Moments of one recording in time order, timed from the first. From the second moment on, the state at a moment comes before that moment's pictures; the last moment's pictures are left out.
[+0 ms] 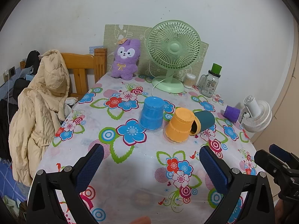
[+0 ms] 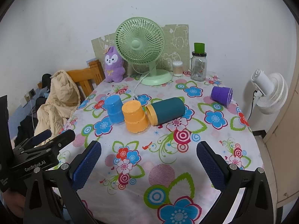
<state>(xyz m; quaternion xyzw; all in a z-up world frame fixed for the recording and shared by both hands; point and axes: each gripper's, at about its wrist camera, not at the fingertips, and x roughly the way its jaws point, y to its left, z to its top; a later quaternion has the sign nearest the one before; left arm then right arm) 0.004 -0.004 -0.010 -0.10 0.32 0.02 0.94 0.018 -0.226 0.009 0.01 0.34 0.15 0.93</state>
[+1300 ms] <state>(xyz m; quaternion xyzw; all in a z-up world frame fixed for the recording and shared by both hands) 0.132 -0.018 -0.043 -0.05 0.40 -0.06 0.91 0.184 -0.231 -0.053 0.18 0.47 0.04 0.86</state>
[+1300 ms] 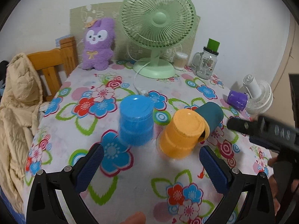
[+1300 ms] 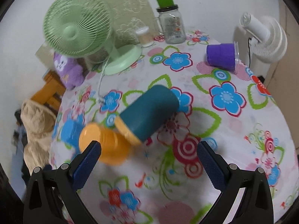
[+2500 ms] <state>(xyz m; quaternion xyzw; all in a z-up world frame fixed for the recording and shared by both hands) 0.166 -0.035 -0.049 -0.03 0.42 -0.10 0.90 0.288 -0.214 -0.117 0.23 0.54 0.03 0.81</state>
